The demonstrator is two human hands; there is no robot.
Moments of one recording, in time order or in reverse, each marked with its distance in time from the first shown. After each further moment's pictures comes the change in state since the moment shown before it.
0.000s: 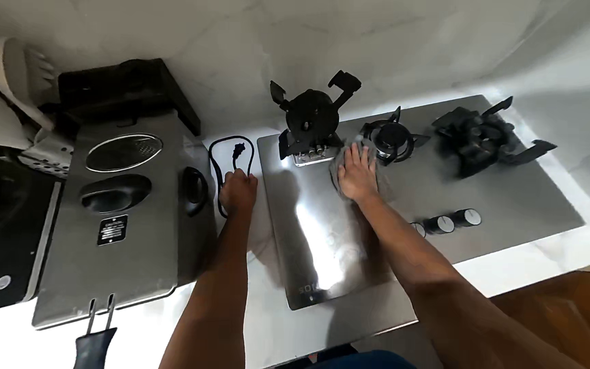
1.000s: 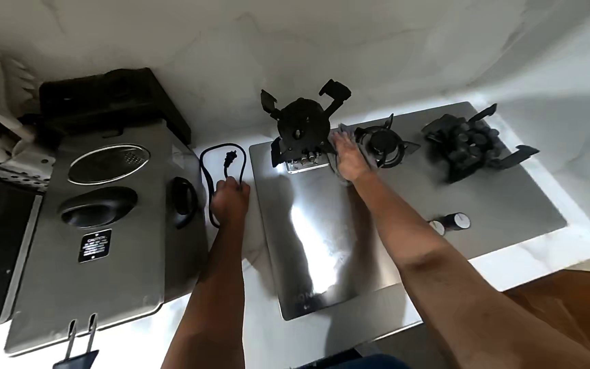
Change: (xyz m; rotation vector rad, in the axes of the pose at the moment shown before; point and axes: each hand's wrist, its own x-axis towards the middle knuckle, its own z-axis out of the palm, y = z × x) left_hand -0.003 0.001 0.000 0.032 0.038 0.007; right_hand 0.067 0.020 -0.011 0.153 0.122 -0.291
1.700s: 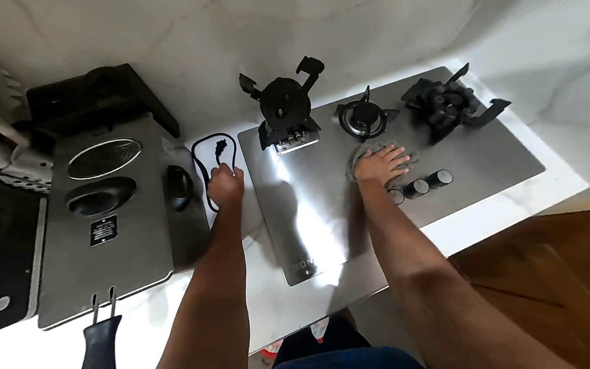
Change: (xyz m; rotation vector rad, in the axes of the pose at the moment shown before) left_hand -0.001 0.002 -0.004 0.010 -0.028 -0.005; right_hand -0.113 -0.016 -0.010 -0.073 0.231 1.014
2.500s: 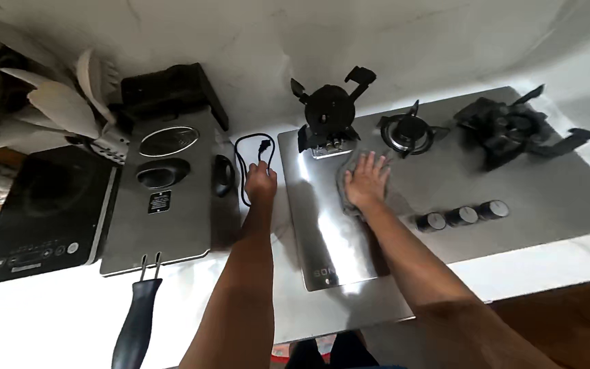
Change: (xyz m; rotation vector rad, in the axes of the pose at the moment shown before) left_hand -0.005 -0.010 0.000 -0.084 0.026 0.074; right_hand -0.061 -0.051 0.019 -0.102 -0.302 -0.628
